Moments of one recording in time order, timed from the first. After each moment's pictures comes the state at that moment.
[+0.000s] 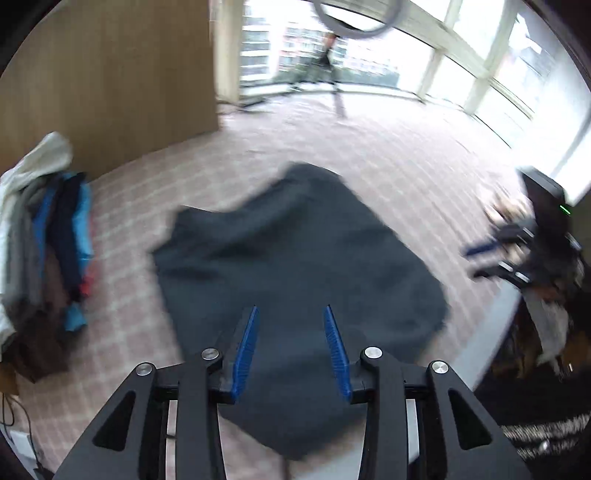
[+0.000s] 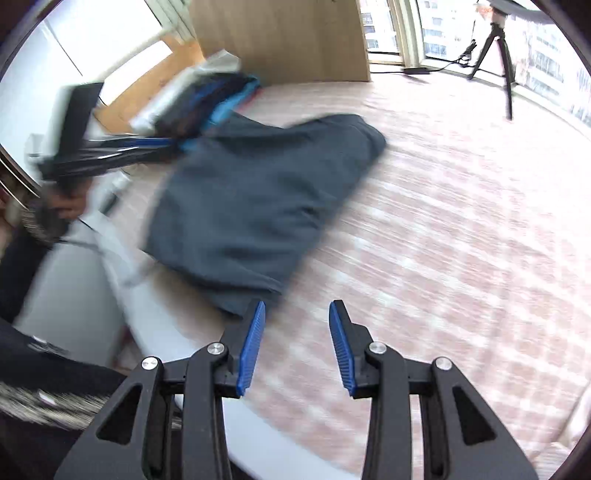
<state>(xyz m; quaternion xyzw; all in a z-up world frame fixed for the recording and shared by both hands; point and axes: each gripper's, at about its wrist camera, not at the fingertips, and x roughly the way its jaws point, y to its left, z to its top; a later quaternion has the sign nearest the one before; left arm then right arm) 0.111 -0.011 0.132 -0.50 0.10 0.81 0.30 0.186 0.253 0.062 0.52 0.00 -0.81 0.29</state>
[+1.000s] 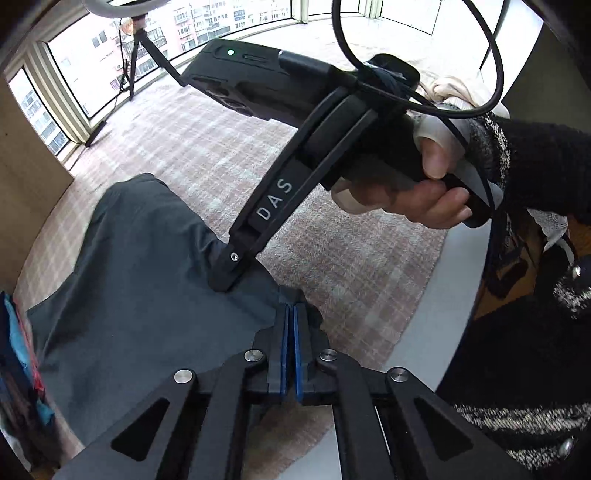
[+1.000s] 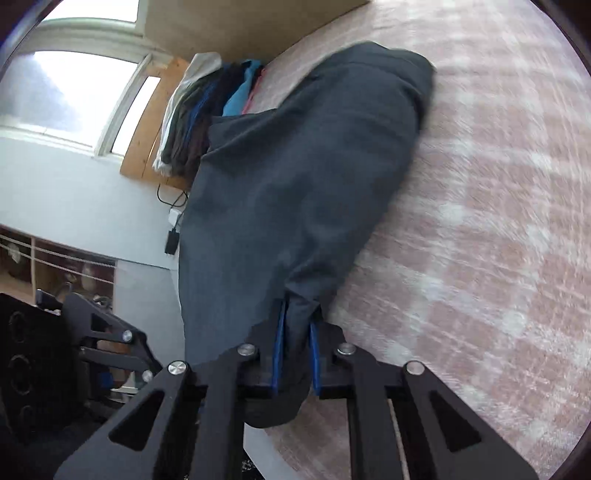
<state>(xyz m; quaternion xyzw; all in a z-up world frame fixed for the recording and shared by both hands) 0.178 0.143 0.115 -0.50 0.27 0.73 0.39 0.064 0.239 -0.001 0.58 -0.22 -0.68 0.39</state>
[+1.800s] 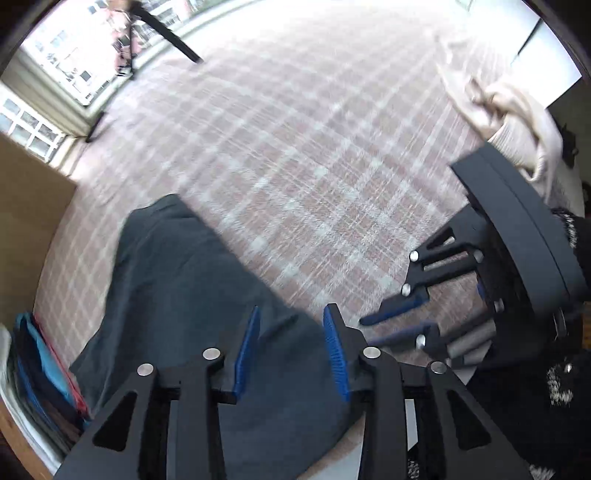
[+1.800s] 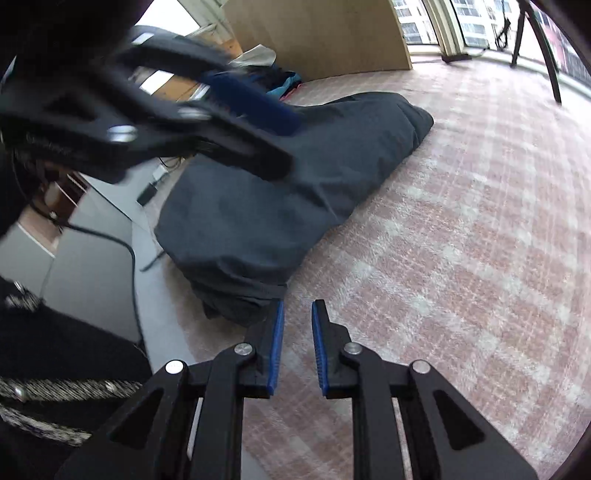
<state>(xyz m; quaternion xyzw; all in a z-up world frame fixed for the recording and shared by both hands) 0.079 0.234 0.101 -0.59 0.33 0.66 0.33 0.163 0.259 0.008 0.47 -0.04 -0.79 0.39</state>
